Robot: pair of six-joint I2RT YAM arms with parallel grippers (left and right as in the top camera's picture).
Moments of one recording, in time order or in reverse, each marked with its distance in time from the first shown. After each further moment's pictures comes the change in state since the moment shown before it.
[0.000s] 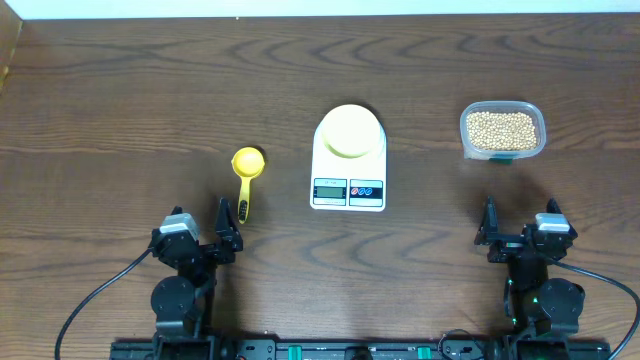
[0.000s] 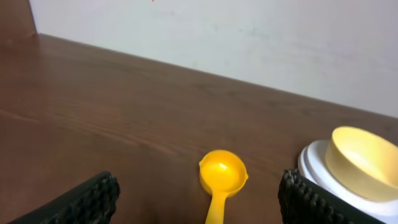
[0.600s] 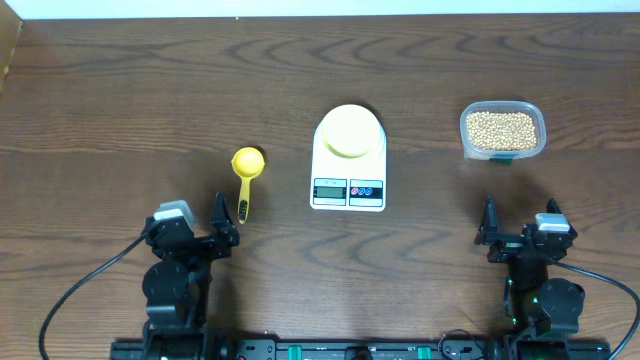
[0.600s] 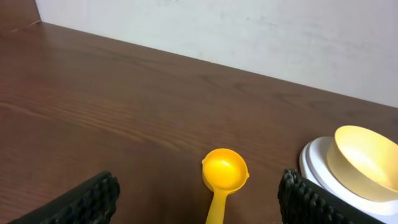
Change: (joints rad) left arm 0.000 0.219 0.156 -0.029 -0.011 0.000; right arm 0.000 0.000 0.000 0.000 0.000 0.000
